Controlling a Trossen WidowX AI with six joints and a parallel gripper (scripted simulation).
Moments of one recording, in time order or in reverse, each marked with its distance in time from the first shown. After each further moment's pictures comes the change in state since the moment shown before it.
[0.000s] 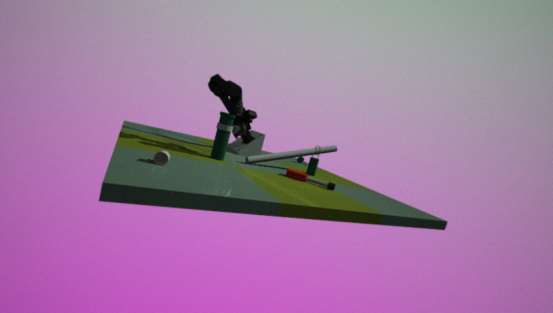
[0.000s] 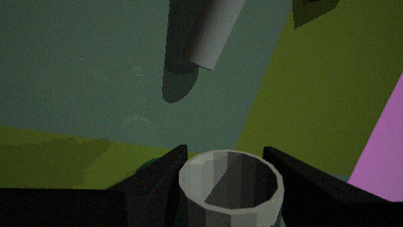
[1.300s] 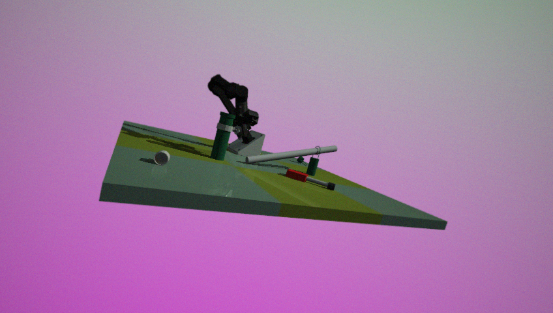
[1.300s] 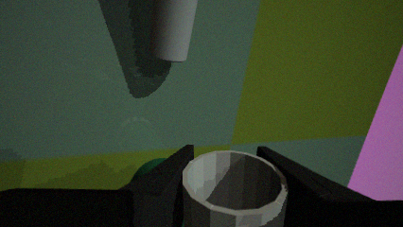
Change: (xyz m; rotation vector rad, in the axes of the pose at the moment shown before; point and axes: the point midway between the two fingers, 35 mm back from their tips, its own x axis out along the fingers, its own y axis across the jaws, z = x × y) arm 0.011 -0.017 -0.002 0.191 0.107 -0.002
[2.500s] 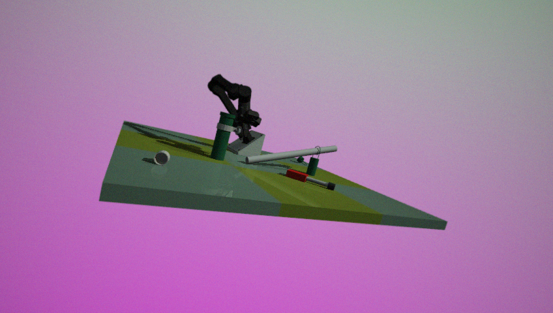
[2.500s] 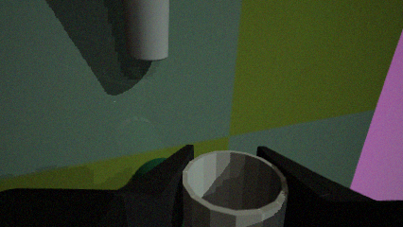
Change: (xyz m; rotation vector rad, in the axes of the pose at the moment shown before) arm 0.006 -0.010 0.000 0.109 0.064 0.001
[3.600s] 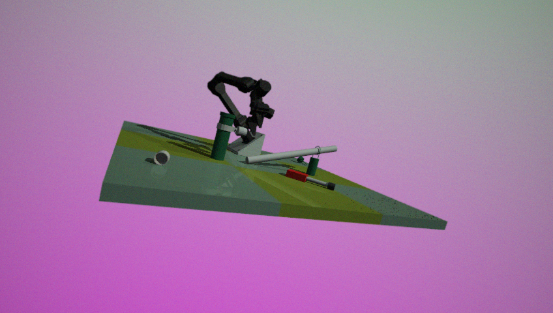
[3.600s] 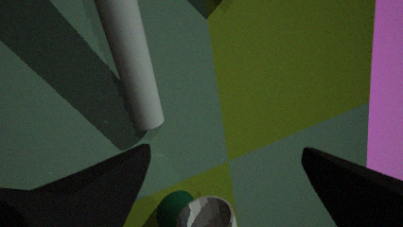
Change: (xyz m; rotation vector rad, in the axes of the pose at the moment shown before) arm -0.039 -0.023 0.058 0.215 -0.039 0.021
